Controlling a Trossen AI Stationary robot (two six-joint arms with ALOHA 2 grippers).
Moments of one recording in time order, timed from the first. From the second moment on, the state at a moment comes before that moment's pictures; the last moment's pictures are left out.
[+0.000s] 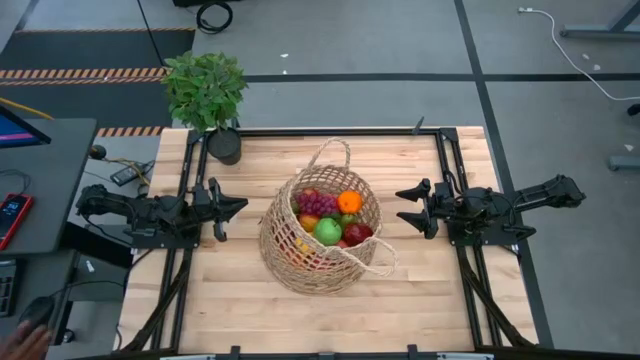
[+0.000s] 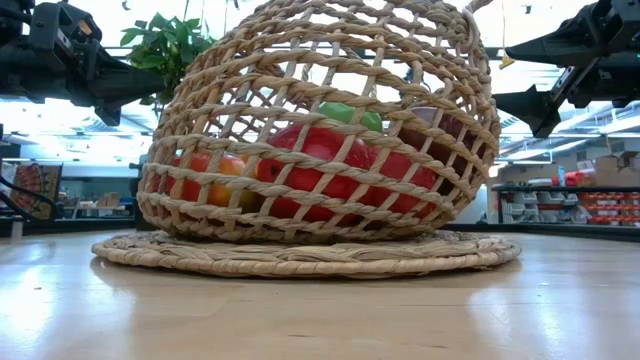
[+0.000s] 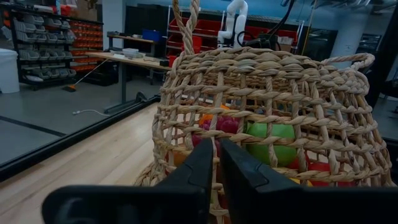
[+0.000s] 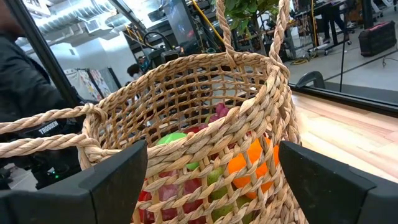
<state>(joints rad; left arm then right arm) -0.25 0.04 0.01 0.10 -0.53 -0.12 0.18 0.19 0.01 0.26 0.31 0.35</state>
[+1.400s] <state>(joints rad) -0.25 0.04 0.01 0.10 -0.53 -0.12 0.18 0.19 0.01 0.26 0.31 0.35</state>
